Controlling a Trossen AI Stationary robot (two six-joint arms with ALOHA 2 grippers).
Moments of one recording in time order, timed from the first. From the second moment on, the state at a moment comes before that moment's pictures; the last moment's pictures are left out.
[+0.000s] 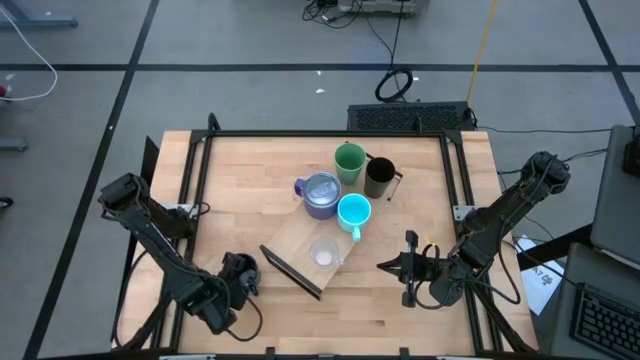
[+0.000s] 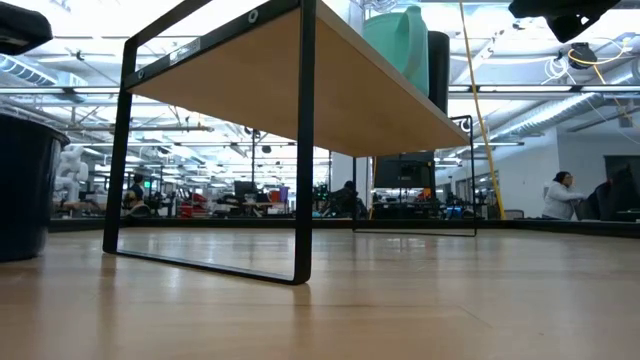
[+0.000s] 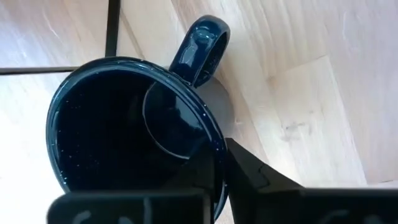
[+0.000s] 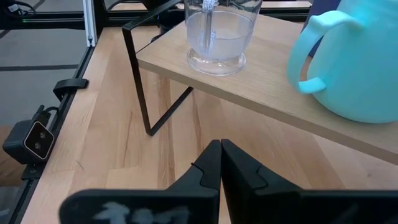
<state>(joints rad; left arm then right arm) -0.88 1.59 1.09 -1.05 -0.21 -0.47 0.80 1.25 0.76 -0.21 0.79 0.55</state>
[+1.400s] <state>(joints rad) -0.77 1.49 1.76 -1.56 -0.47 0.29 0.80 1.25 0.76 -0.21 0.79 0.54</state>
